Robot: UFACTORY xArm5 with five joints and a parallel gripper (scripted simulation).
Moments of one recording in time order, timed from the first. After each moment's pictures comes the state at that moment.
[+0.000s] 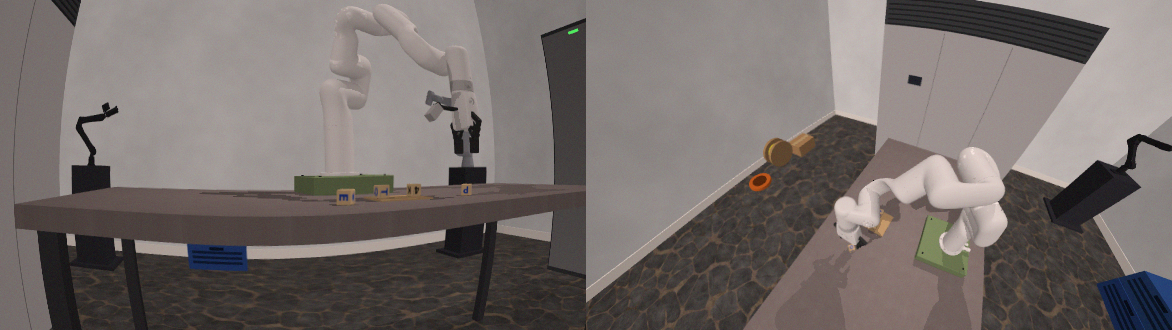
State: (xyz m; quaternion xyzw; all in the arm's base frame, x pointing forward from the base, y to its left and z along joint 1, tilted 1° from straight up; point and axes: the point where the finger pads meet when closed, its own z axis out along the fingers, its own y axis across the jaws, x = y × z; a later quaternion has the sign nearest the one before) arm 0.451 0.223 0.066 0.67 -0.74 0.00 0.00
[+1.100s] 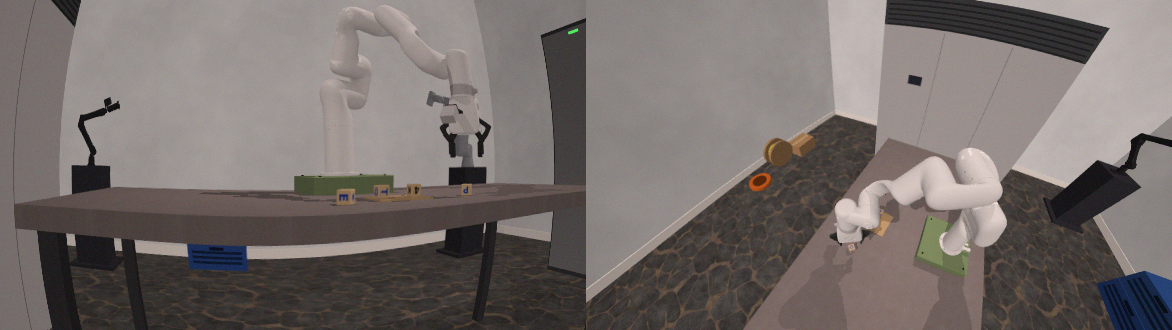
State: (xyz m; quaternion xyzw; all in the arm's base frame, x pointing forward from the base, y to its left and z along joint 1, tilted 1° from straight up) arm 0.451 0.223 0.055 0.88 -0.47 0.00 0.00
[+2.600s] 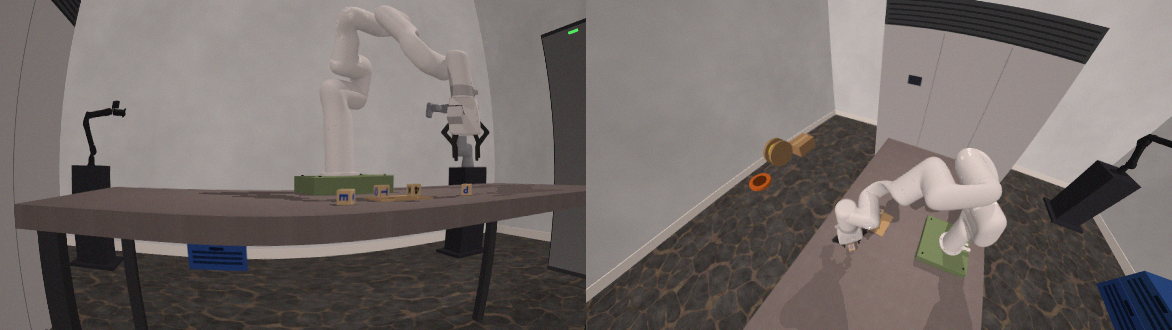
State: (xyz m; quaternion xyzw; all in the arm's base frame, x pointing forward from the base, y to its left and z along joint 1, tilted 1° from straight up) arm 0.451 0.223 0.053 0.92 -0.39 0.00 0.00
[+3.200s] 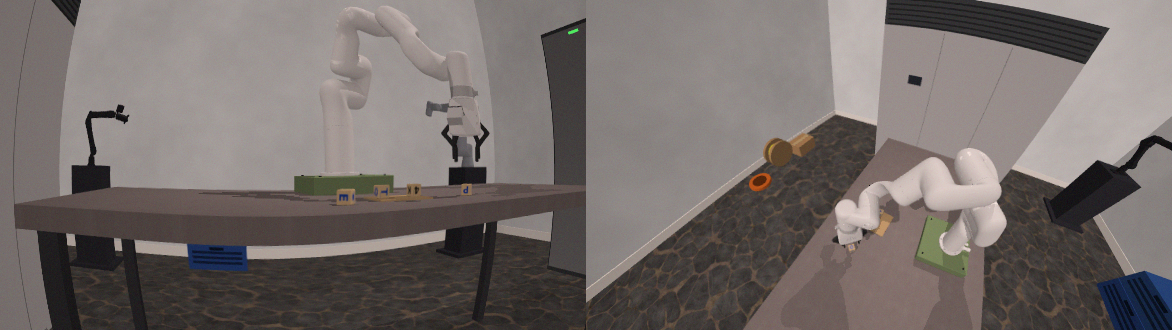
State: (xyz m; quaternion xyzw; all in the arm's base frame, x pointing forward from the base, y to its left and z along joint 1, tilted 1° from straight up) arm 0.451 0.222 0.050 0.92 -0.39 0.00 0.00
